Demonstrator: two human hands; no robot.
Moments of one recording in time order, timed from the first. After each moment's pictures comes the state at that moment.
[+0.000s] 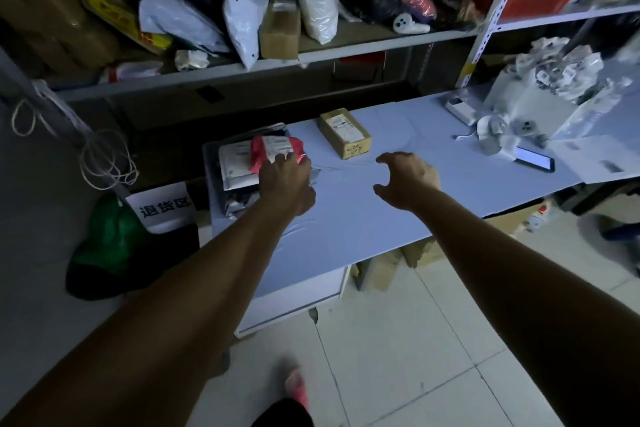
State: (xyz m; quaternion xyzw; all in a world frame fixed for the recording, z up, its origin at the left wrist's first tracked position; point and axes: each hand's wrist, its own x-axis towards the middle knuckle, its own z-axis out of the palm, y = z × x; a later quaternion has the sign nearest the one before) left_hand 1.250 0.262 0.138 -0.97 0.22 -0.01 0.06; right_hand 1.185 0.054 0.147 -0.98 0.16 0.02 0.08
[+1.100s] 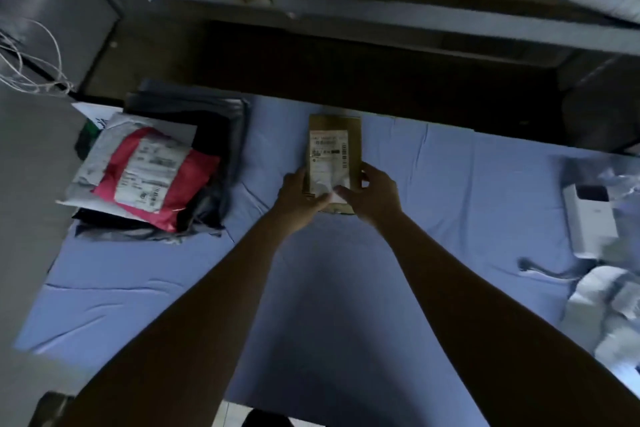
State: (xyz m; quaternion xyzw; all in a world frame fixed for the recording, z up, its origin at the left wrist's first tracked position) left_hand 1.541 -0.006 -0.089 -0.84 -0.18 0.18 -0.49; right_hand 1.575 -0.171 -0.073 -0.89 0.04 0.20 0.41
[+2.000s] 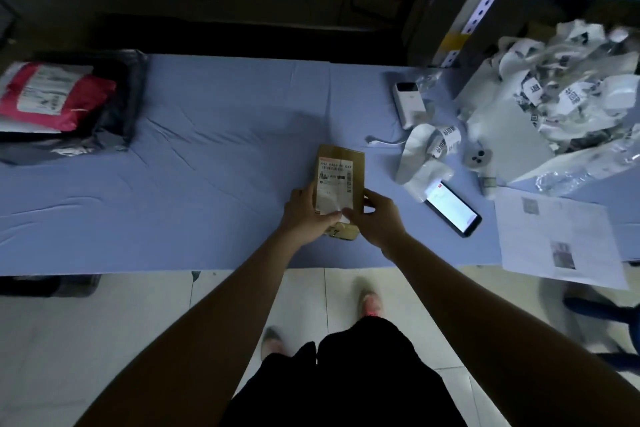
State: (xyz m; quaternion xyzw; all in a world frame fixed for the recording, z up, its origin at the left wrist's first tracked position) left_hand 1.285 -0.260 -0.051 -0.86 -0.06 0.23 -0.45; right_hand 1.268 -0.426 -0.034 -0.86 0.17 0.13 0.47
